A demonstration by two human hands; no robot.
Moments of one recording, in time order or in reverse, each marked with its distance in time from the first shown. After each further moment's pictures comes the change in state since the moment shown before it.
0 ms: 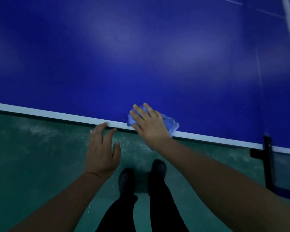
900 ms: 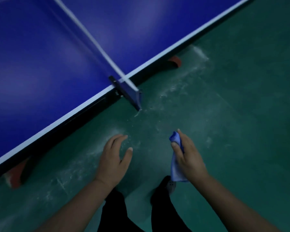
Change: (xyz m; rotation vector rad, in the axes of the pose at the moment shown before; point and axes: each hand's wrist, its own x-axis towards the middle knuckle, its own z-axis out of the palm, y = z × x) left_hand -0.171 0.336 0.130 -0.206 -0.692 0.447; right_hand -0.565 0.090 -0.029 0.760 0.620 1.211
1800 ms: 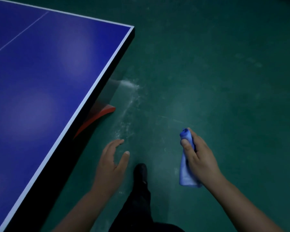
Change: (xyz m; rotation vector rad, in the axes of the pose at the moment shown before) left_hand 0.336 0.404 0.301 -0.054 -0.270 0.299; right_hand 0.231 0.225 -0.424 0.251 0.468 0.345
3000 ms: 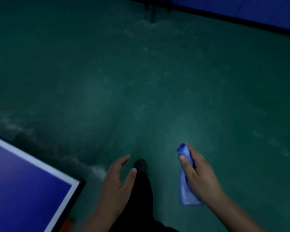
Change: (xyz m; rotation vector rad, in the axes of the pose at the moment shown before) left_hand 0.981 0.225 0.259 -0.117 0.079 -0.086; right_hand 1.042 -0.108 -0.152 -0.013 -0.119 -0.015
